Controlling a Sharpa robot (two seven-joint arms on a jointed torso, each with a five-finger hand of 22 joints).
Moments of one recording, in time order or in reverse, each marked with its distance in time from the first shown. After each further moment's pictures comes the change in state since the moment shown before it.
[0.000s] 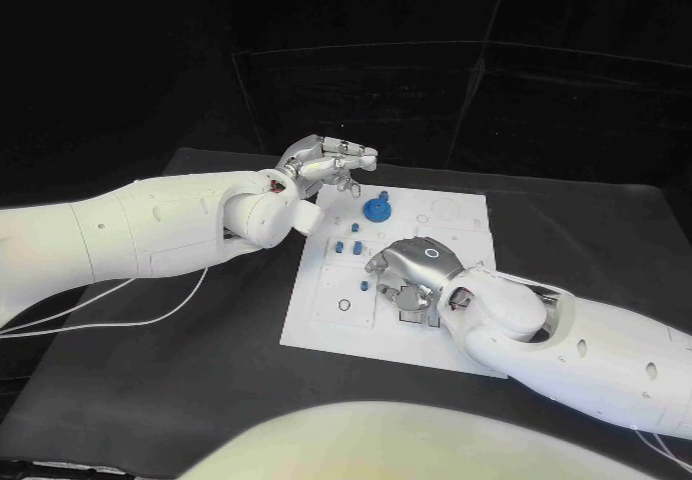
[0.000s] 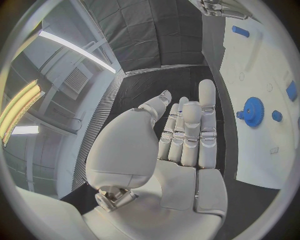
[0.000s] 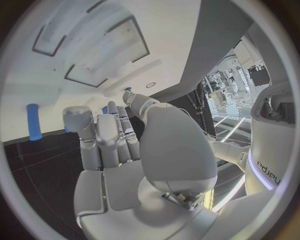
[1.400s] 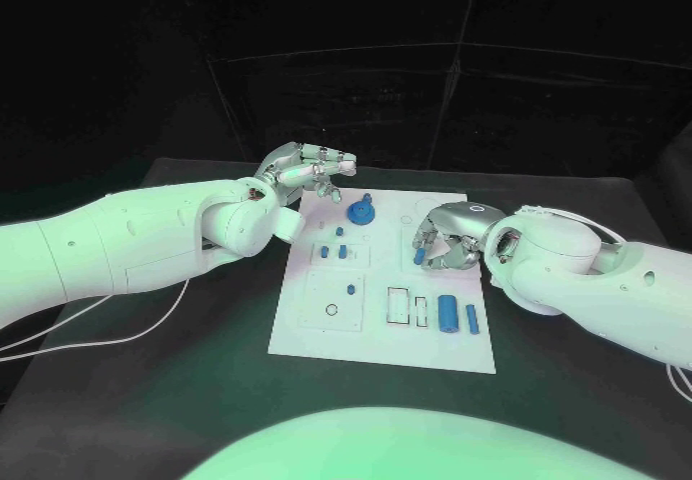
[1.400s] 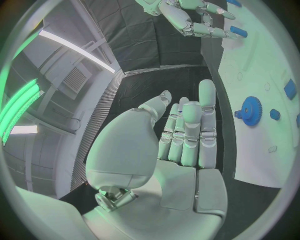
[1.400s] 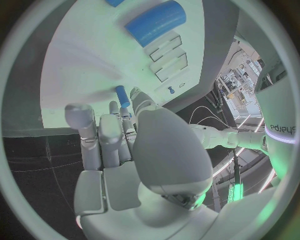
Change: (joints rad) left arm 0.000 0.001 -0.001 -0.008 0.000 0.011 -0.010; left_hand 0.000 0.000 0.000 0.000 0.000 0.000 0.000 0.000 -0.001 -0.007 0.000 0.000 0.000 0.000 0.000 0.000 0.000 0.000 0.000 0.000 0.000 -0.001; right arm 0.137 -0.138 0.052 -0.033 0.181 0.276 -0.029; right_hand 0.101 0.051 -0.377 0.164 0.043 -0.033 -0.067 0.026 0.004 -0.042 -0.039 0.163 -0.001 0.015 -0.030 -0.012 -0.051 0.000 0.031 -0.024 -0.038 -0.037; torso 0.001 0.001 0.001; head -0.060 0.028
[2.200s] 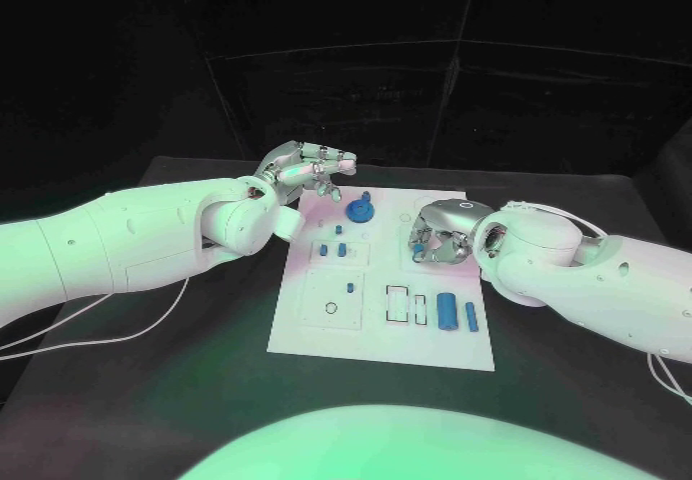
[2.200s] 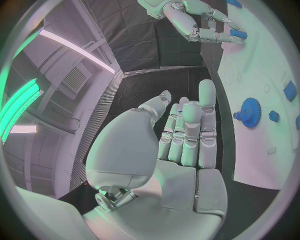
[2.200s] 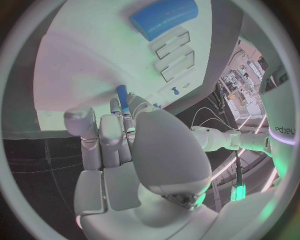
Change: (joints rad) left arm 0.000 0.005 -0.002 -0.005 0.000 0.009 -0.004; left_hand 0.000 0.000 -0.003 0.003 0.000 0.000 0.000 0.000 0.000 0.000 0.000 0.006 0.001 0.000 0.000 0.000 -0.002 0.000 0.000 0.000 -0.005 -0.002; right arm -0.005 0.055 -0.002 -0.067 -0.005 0.007 0.007; right_hand 0.019 0.030 0.096 -0.006 -0.014 0.088 0.006 0.015 -0.001 0.098 -0.011 -0.041 -0.007 0.000 -0.007 0.008 0.012 0.000 0.028 -0.011 0.027 0.045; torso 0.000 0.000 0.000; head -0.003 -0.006
